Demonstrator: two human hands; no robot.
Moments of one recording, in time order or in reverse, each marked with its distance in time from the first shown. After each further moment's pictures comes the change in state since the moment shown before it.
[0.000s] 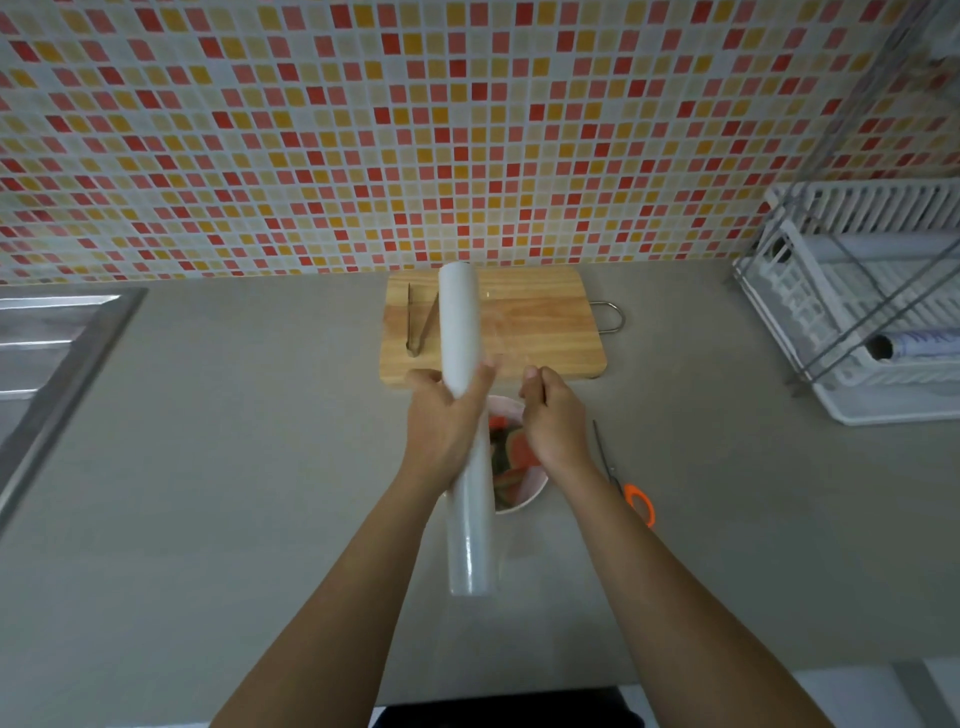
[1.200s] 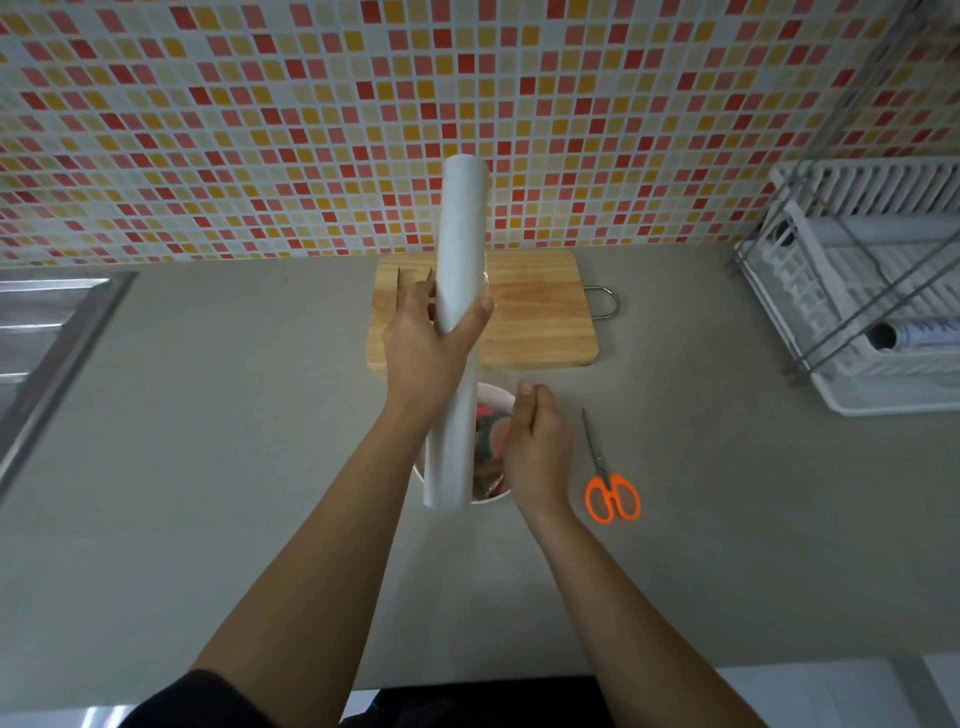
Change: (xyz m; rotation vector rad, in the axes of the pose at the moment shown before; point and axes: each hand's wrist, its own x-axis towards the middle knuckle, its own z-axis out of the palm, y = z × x) left_hand 0.023 0.044 0.005 0.163 0.191 0.365; right_hand -0.038 0.004 -0.002 0.140 0.123 0.018
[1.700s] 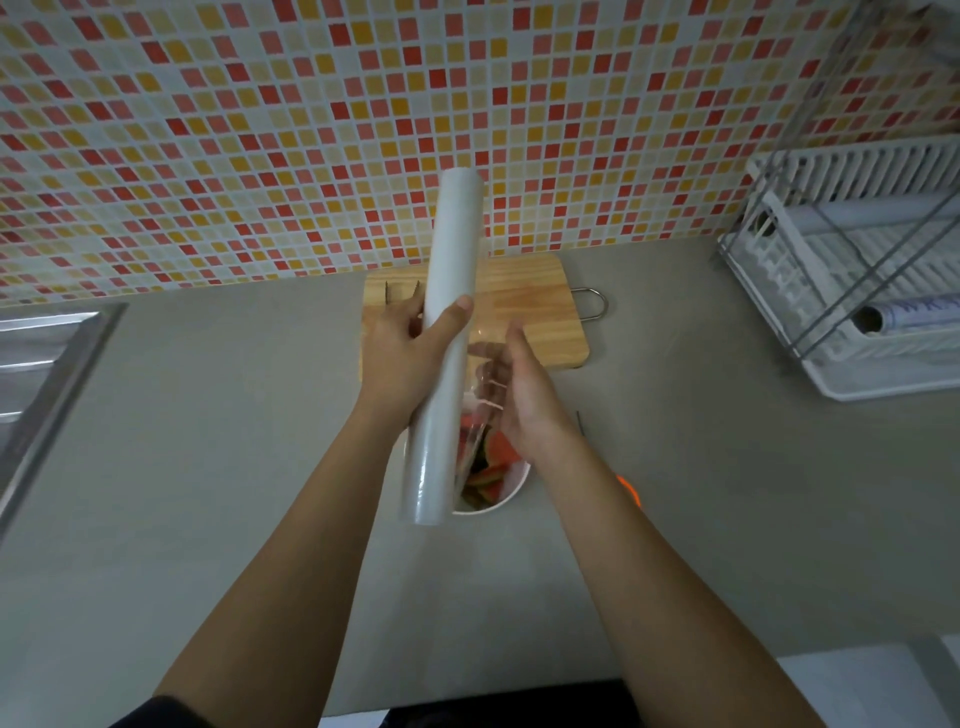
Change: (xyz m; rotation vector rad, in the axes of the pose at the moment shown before) left_hand 0.007 0.009 -0.013 -0.050 -0.141 -0.053; right_hand 0.053 -0.036 -0.004 0.678 -0.455 0.576
